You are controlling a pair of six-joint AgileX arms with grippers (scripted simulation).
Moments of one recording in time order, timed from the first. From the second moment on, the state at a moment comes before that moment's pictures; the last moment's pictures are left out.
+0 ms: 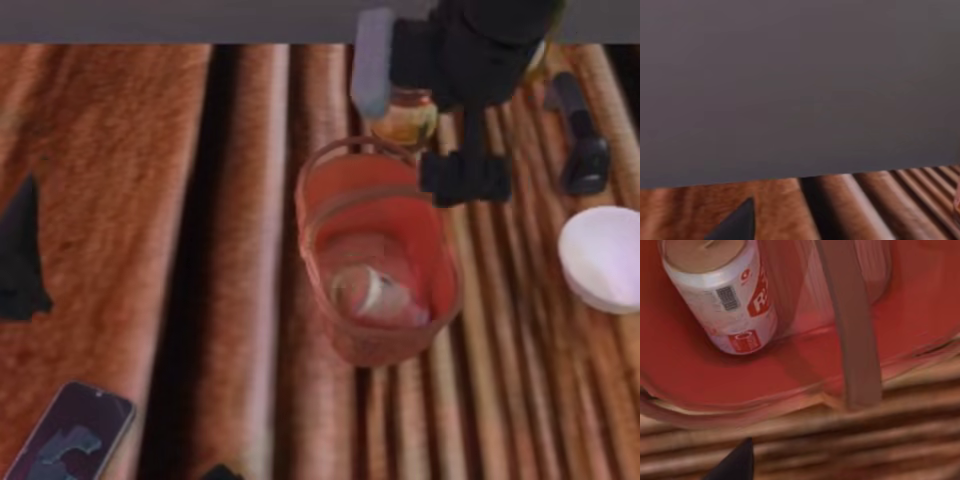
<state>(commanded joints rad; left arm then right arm) -0.02 0.38 0.23 0.17 0.21 -0.03 0.56 2.06 2.08 -1.42 0.00 -0.89</state>
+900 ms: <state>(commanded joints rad) 0.02 0.00 0.00 0.00 0.00 0.00 0.66 2.39 2.45 -1.63 0.00 -1.06</state>
